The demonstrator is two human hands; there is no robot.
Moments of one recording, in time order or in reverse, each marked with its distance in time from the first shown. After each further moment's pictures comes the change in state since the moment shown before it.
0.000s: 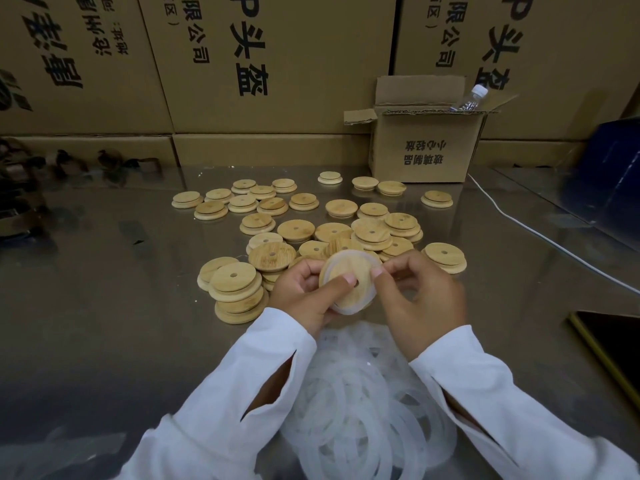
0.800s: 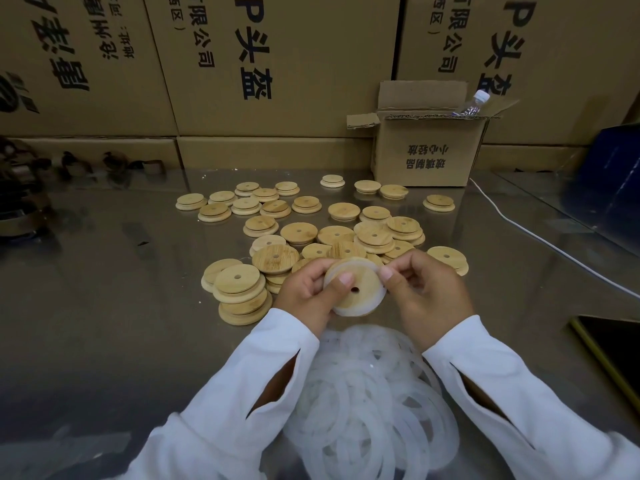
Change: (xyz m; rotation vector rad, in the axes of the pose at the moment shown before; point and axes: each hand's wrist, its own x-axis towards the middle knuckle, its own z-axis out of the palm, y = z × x) left_hand 0.000 0.000 -0.005 0.153 -0.135 0.069; right_hand 0.011 -0.002 -0.009 0.050 -0.156 -0.014
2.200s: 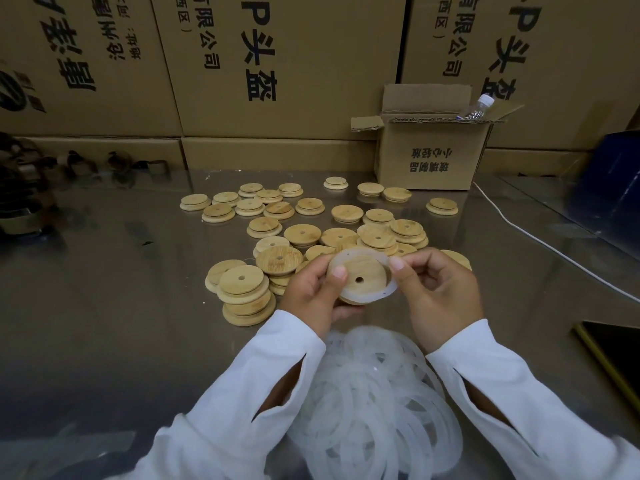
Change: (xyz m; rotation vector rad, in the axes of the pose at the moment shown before) left_hand -0.005 0.010 0.007 -0.058 0.022 0.023; right_hand 0.000 -0.007 0.005 0.279 0.162 0.044
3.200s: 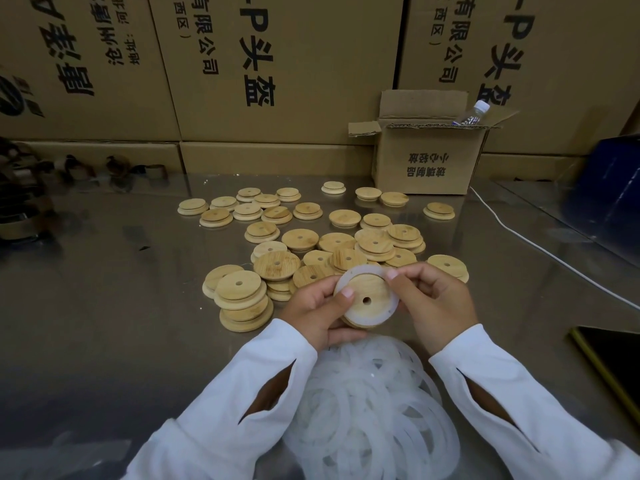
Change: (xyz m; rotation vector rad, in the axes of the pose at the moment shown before) left_hand 0.001 -0.005 -0.007 -0.088 -0.178 -0.206; right_hand 0.003 0.004 -0.004 0.078 -0.051 0.214
